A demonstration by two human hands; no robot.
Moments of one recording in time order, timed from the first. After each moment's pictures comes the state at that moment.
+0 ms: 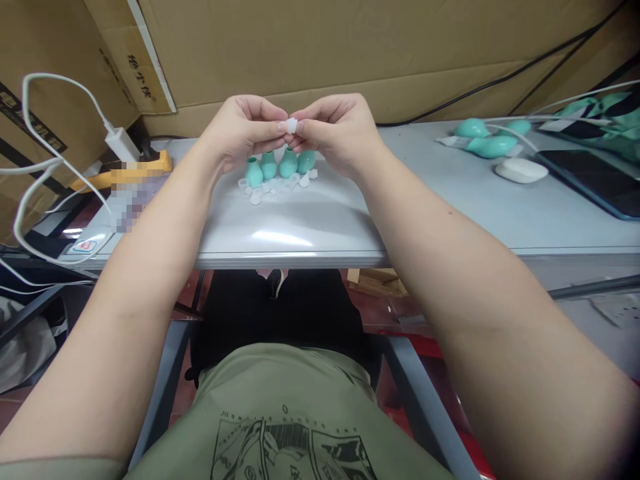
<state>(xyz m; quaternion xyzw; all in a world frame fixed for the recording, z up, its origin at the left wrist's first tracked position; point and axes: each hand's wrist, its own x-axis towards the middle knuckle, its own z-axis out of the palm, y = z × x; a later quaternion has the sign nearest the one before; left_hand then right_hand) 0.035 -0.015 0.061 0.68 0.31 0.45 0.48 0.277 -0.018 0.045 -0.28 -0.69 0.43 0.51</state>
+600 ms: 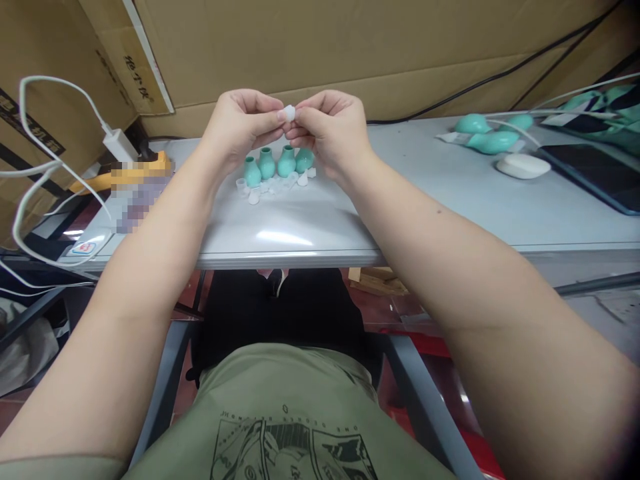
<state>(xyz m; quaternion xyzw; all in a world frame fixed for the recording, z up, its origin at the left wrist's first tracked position) 0.060 -0.020 0.059 0.58 0.32 0.58 0.47 0.266 -0.004 0.039 -0.31 -0.63 0.46 0.54</state>
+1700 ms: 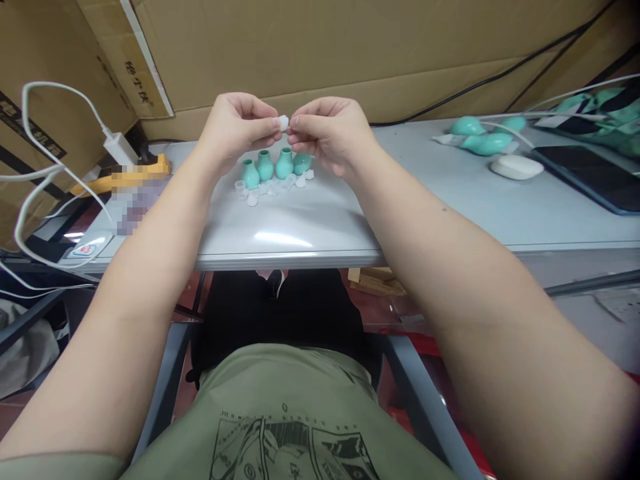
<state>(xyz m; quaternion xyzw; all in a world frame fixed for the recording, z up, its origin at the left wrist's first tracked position) 0.046 -0.015 0.059 0.66 0.36 0.55 0.37 0.278 -0.006 0.043 -0.33 -0.63 0.46 0.53</state>
